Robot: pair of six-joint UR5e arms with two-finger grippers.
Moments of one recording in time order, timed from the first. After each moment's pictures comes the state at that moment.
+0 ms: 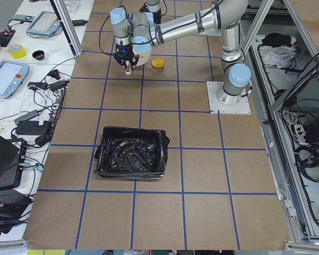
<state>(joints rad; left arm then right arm) -1.49 -1.89 -1.55 -1.31 1.70 -1.43 1.99 -1.28 1.63 -1.72 -1.57 0.59</state>
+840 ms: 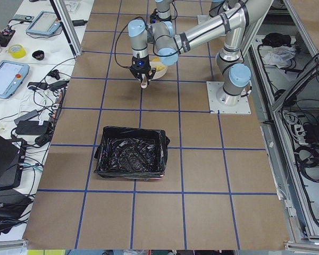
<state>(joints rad) -1.33 -1.71 -1.88 -1.15 1.74 -1.22 2.09 -1.31 1.71 -1.76 -1.56 0.70</state>
